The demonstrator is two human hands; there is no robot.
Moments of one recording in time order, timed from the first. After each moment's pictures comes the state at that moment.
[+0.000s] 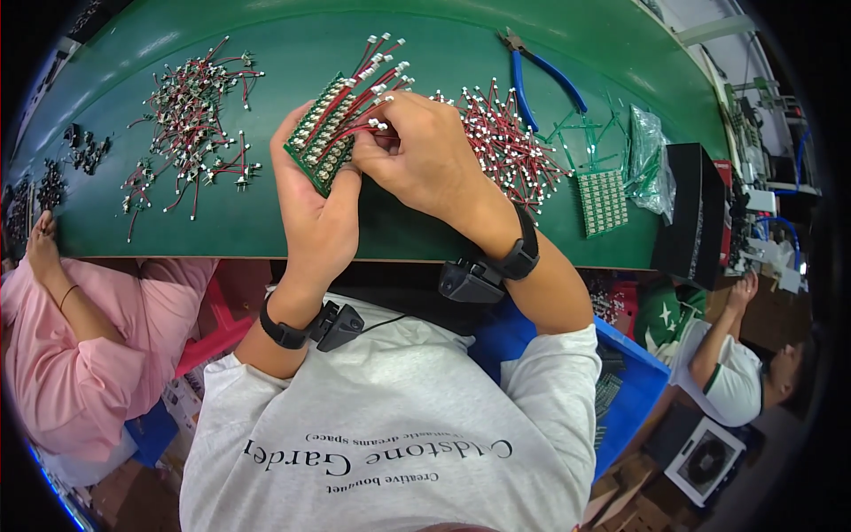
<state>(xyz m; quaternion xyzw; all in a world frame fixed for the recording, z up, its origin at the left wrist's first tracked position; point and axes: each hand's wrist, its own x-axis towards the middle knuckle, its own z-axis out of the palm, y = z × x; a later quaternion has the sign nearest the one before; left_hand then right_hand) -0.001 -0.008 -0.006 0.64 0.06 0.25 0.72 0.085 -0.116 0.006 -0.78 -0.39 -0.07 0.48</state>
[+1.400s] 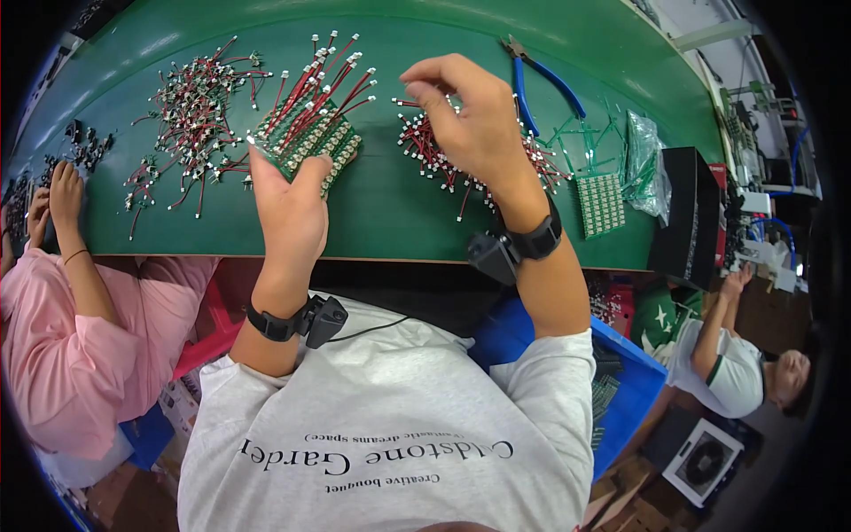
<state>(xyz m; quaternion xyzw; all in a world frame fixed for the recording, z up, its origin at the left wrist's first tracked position) -0.001 0.022 -0.012 0.48 0.12 0.24 0.84 0.120 -0.137 0.019 -0.77 -0.38 -0.11 0.50</state>
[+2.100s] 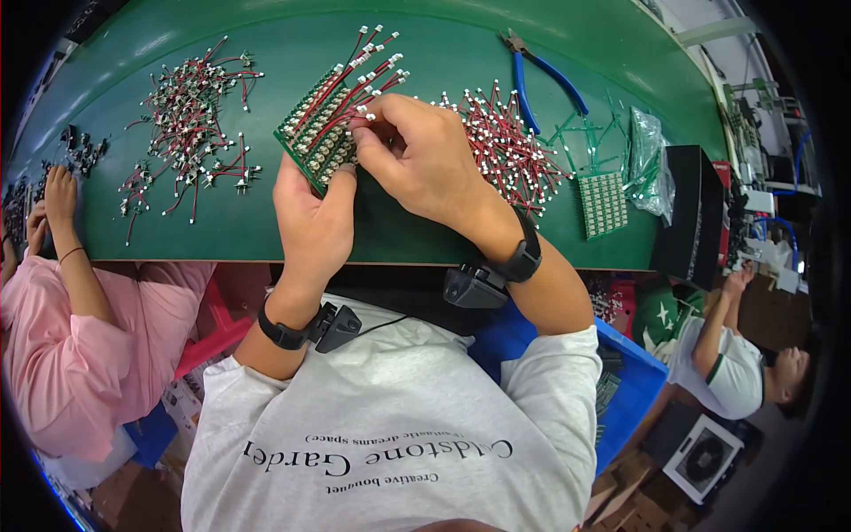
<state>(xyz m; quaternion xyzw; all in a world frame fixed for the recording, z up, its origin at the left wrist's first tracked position) -0.004 -0.001 -0.013 0.61 0.12 0.21 0.75 0.085 -0.113 0.010 -0.75 -0.39 -0.06 0.52</state>
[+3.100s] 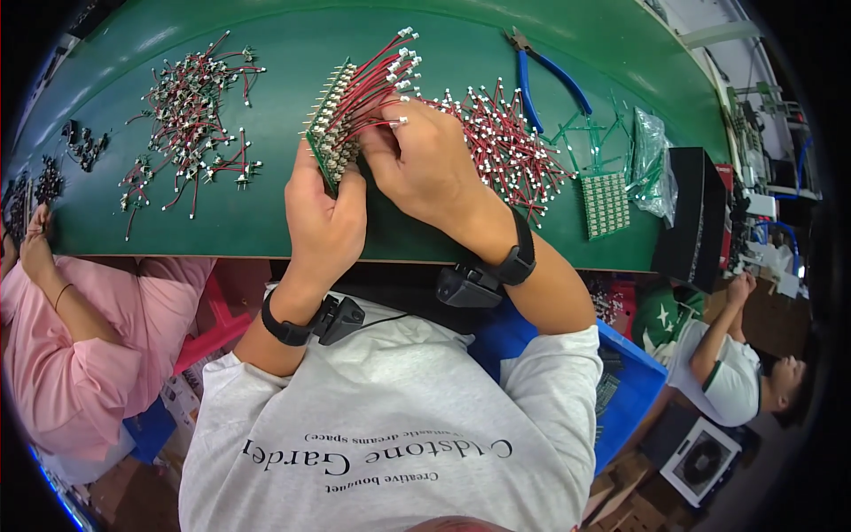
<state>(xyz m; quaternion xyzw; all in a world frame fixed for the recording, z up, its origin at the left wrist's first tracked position) -0.004 -0.006 -0.016 0.71 0.07 0.25 0.66 0.083 -0.111 0.003 -0.77 -0.40 -0.15 0.47</state>
